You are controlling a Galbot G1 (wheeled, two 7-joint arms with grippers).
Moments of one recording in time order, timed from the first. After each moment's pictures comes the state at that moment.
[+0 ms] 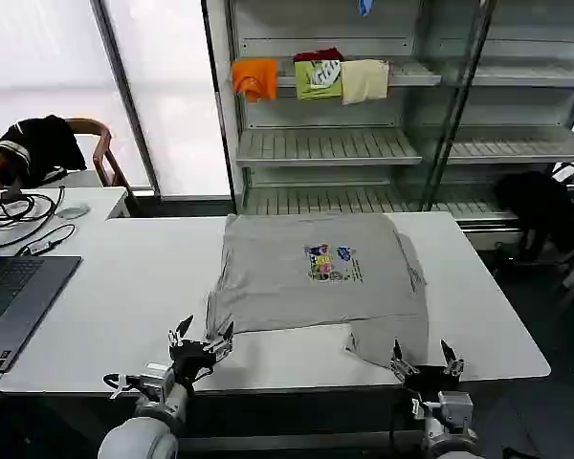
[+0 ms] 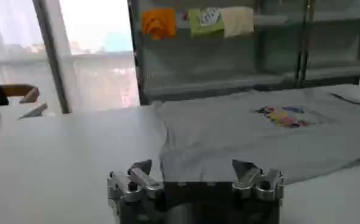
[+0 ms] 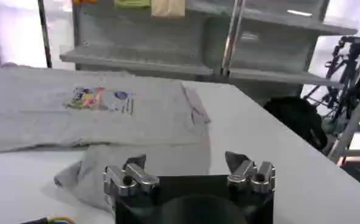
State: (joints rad) left arm 1.36 -1.37 -0.45 -2.07 -0.11 0.50 0.02; right arm -1.53 1.19 0.37 2.25 0.32 -0.51 0.52
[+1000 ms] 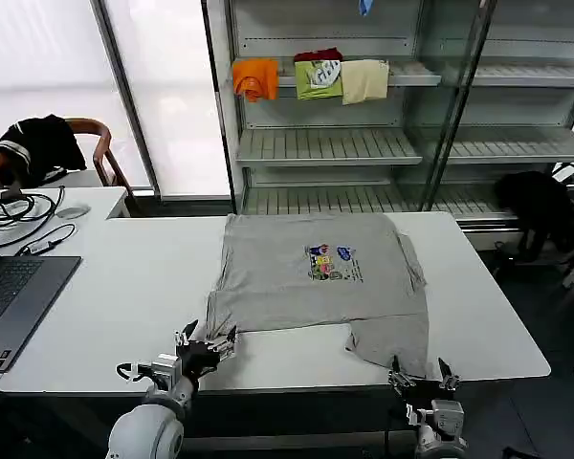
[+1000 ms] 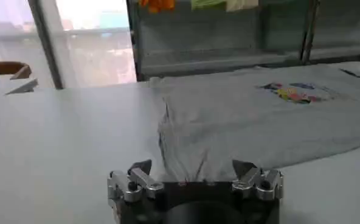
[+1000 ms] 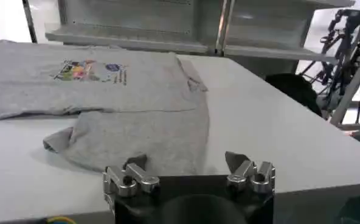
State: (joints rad) left arm 1.30 -1.36 -0.44 -1.97 -0.14 0.53 0.01; right arm -1.51 1.23 0.34 2.15 0.31 -0.47 0.52
